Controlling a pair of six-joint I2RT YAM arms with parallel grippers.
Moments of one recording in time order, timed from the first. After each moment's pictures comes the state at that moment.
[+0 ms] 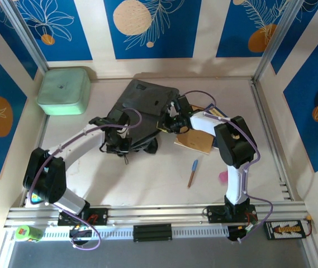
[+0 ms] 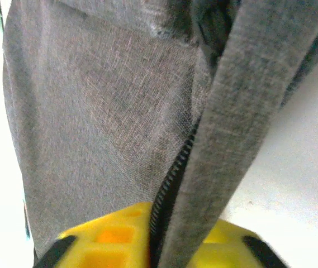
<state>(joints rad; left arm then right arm) -0.50 1.54 1.10 -0.92 0.14 -0.38 0.44 1.99 1.29 -0.23 -0.50 0.73</state>
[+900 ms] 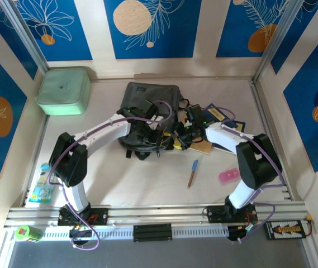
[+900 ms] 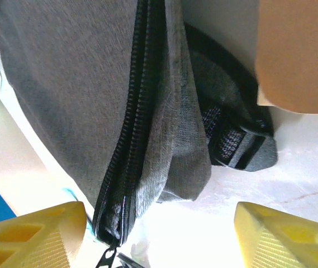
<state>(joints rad) -0.71 1.80 1.45 -0.84 0.36 -0.39 0.45 1.66 1.01 -0.37 -0.52 1.14</state>
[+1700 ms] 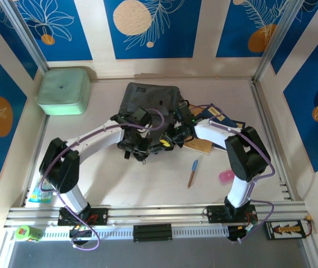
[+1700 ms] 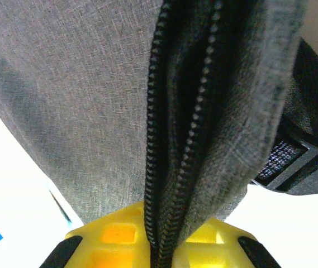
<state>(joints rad) -0.69 1.69 1.29 -0.94 0.16 -0.39 0.52 1.78 1.12 -0.42 -0.48 1.09</state>
